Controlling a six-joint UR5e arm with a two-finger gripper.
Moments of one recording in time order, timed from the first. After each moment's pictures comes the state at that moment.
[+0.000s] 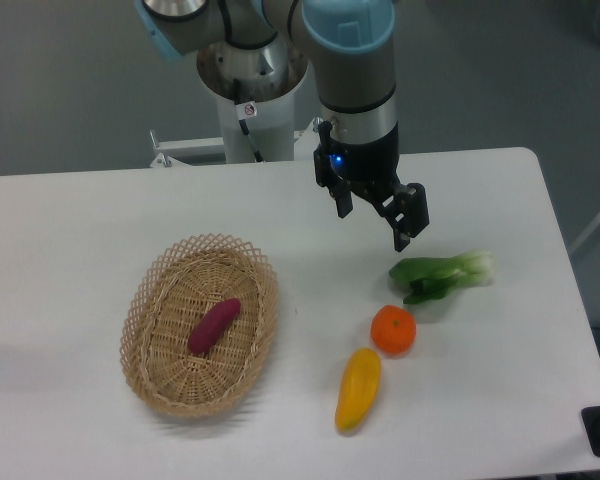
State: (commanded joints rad) arm 2.47 -1.69 -1.56 -1.17 1.62 1.28
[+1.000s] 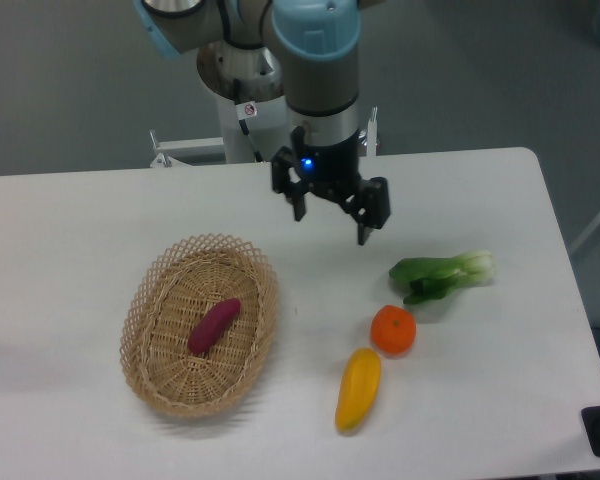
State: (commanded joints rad) arm 2.35 -1.66 -1.68 -1.16 1.52 0.73
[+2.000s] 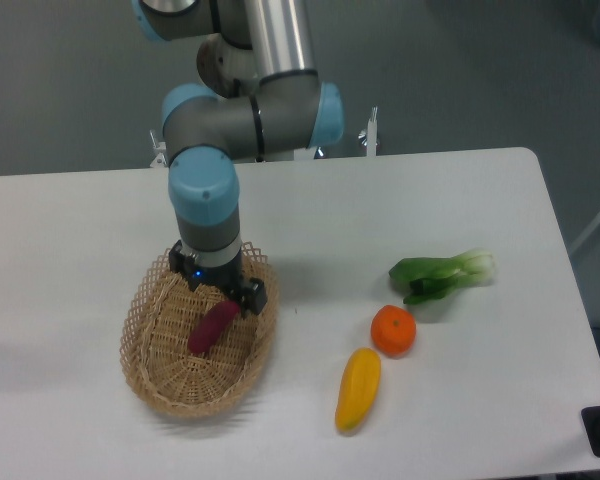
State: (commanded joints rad) arm 2.14 -1.94 -1.84 -0.88 1.52 0.70
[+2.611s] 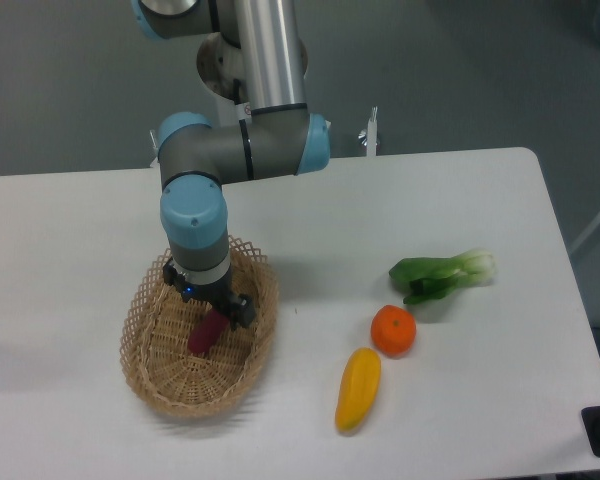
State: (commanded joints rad) arm 2.14 -1.99 -1.84 -0.84 1.52 0.70
